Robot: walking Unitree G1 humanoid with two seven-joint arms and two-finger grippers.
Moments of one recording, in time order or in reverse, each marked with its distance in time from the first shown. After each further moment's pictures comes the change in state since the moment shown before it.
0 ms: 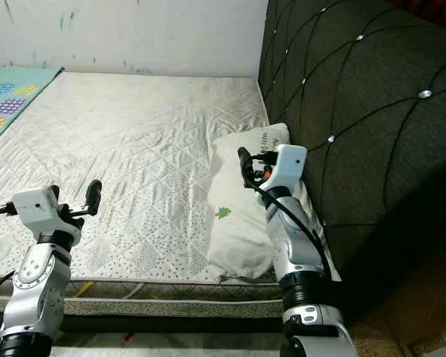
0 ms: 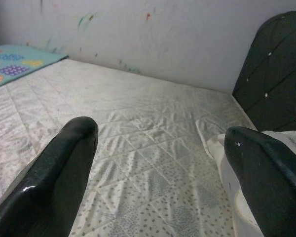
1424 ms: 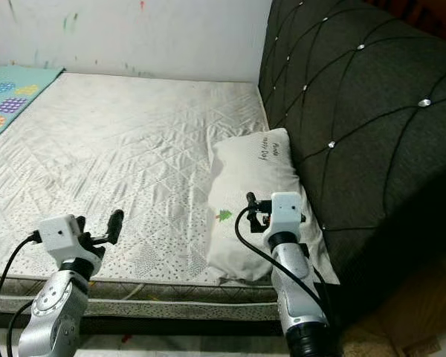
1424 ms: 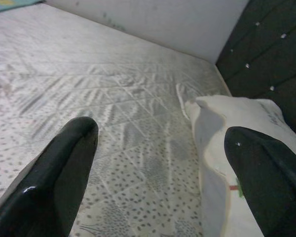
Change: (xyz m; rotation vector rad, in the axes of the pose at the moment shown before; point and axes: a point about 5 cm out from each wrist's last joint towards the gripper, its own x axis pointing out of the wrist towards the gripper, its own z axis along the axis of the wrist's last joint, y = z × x) left arm -0.033 -0.023 -0.036 -0.100 0.164 -0.048; right arm -0.056 -0.021 -0.057 -0.227 0.100 -0.188
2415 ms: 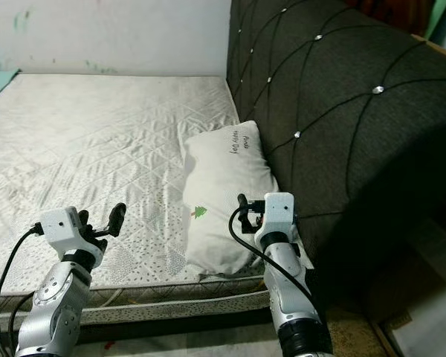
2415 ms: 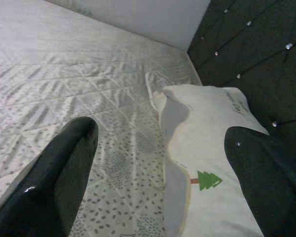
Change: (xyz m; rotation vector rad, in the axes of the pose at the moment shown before) left arm 0.009 -0.005 0.005 -0.034 0.011 -0.014; right arm 0.004 0.010 -0.005 0.035 0.032 0.044
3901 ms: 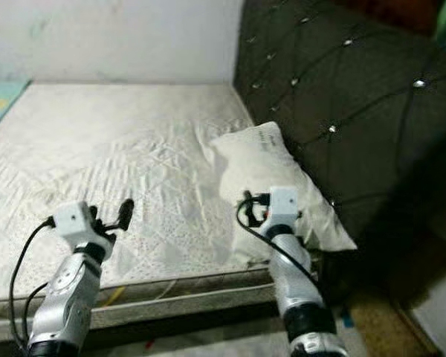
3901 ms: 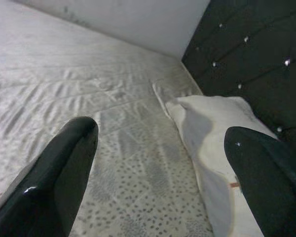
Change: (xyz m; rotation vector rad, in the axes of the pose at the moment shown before) left arm 0.015 -0.011 0.000 0.008 -0.004 -0.012; right arm 0.012 -0.012 -0.002 0.012 0.039 -0.020
